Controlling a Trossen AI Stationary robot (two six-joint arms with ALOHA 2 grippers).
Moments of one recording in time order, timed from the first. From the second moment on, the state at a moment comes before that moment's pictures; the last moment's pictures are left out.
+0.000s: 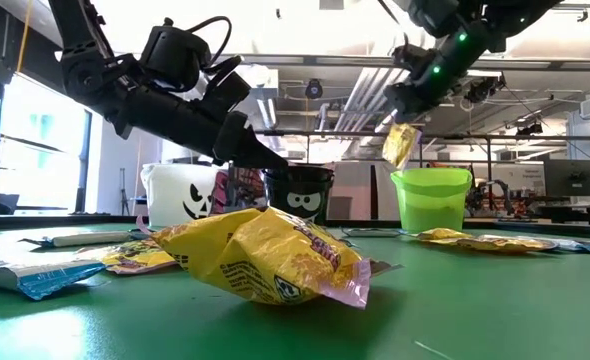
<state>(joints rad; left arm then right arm) 0.13 1.71 0.54 0.88 -0.17 0.11 -0.45 1.22 0.84 -0.15 0.63 -0.09</state>
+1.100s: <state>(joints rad) 0.18 1.71 0.54 0.87 -0.17 0.14 -0.71 1.31 0.84 -0.23 0.63 0.00</state>
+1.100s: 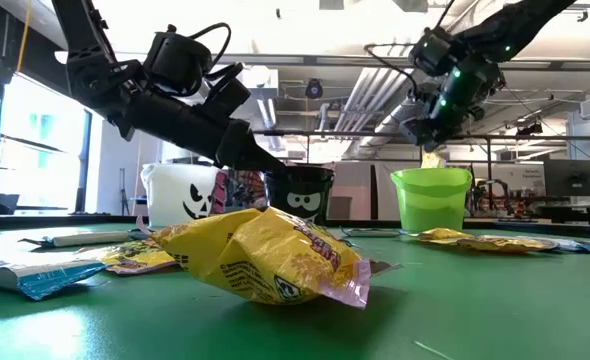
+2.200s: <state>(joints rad) 0.18 1.71 0.54 0.87 -0.08 0.13 -0.37 1.14 0.84 -0.39 0.42 0.07</state>
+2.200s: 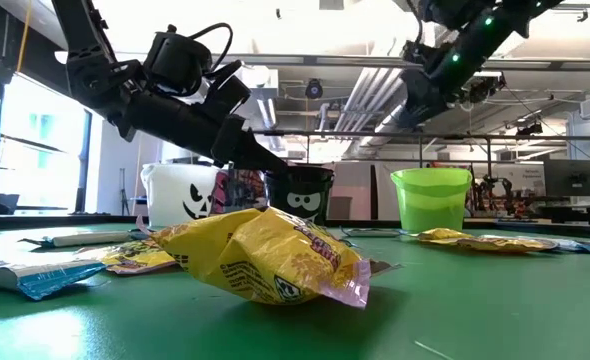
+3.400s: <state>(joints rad) 0.17 1.71 0.64 0.47 -0.13 0.26 -0.17 1.73 0.84 0.17 0.15 -0.02</state>
